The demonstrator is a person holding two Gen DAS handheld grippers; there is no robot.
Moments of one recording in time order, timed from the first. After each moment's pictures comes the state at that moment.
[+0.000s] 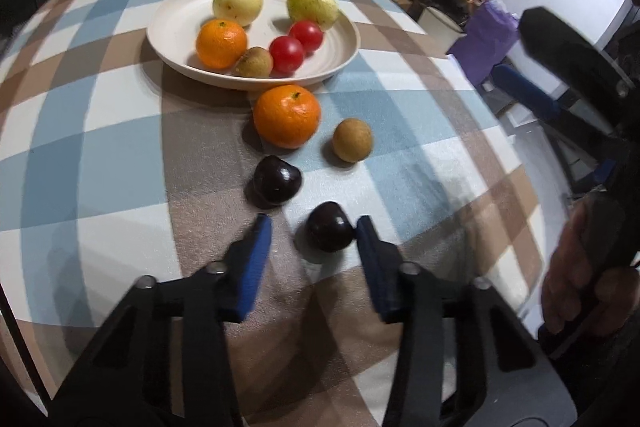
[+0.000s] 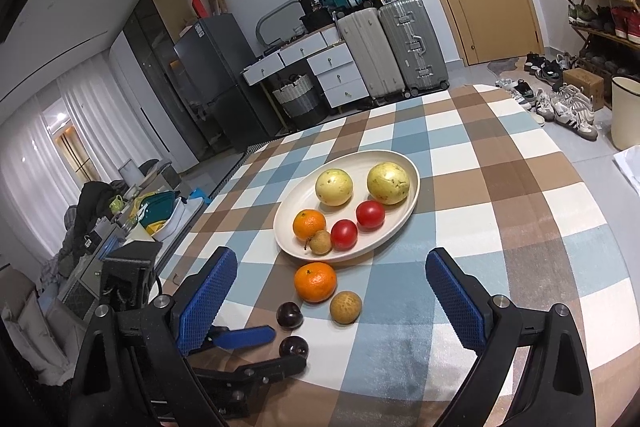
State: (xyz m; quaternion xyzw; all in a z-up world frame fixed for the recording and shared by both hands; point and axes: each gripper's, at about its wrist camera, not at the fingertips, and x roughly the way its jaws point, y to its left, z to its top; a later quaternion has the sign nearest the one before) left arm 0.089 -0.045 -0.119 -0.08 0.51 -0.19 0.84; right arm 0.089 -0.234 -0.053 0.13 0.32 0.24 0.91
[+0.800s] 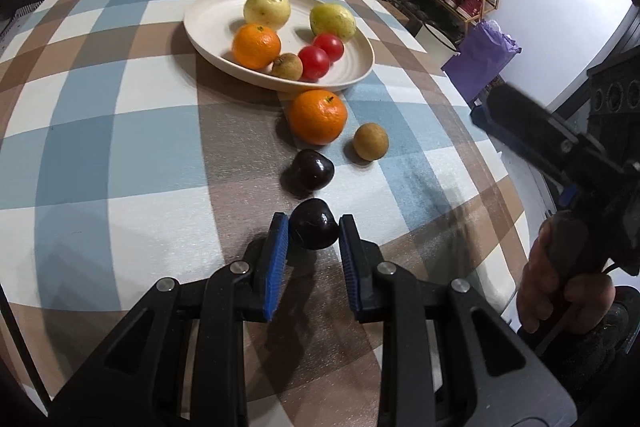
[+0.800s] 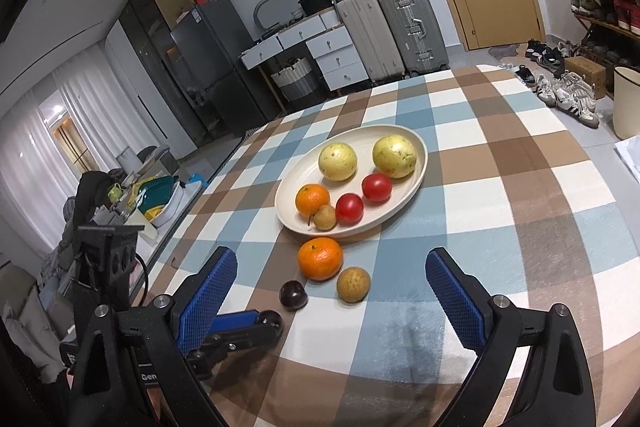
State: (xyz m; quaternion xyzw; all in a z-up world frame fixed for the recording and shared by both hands) left arm 0.073 -0.005 -0.113 -0.11 0.49 -0.19 0.84; right arm 0.084 -0.221 -0.067 0.13 0.35 0.24 0.90
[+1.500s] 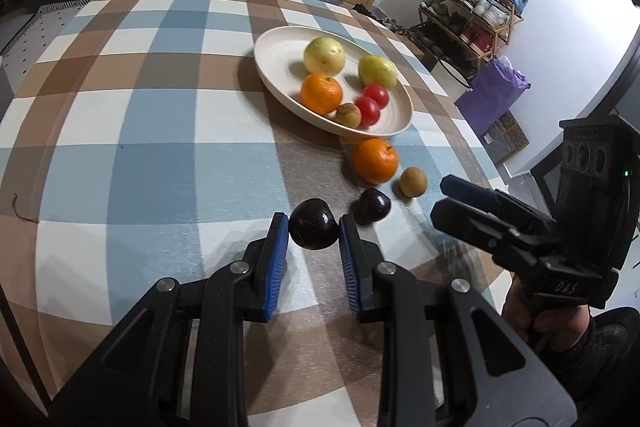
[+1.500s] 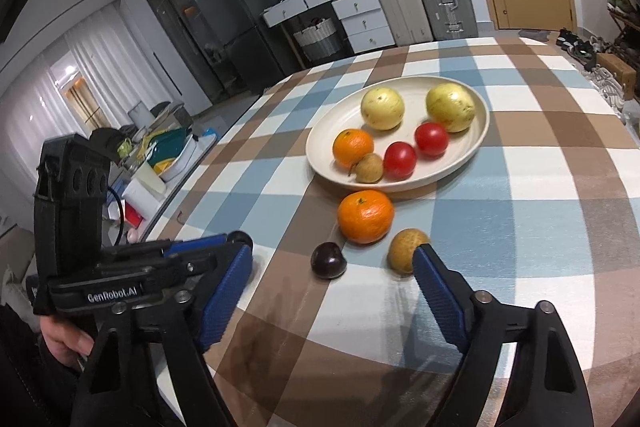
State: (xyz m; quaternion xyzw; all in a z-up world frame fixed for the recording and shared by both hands) left arm 0.069 0.059 -0.096 -0.14 0.45 -0.16 0.87; right arm 0.086 -0.171 -0.097 0.08 0.40 0.29 0.87
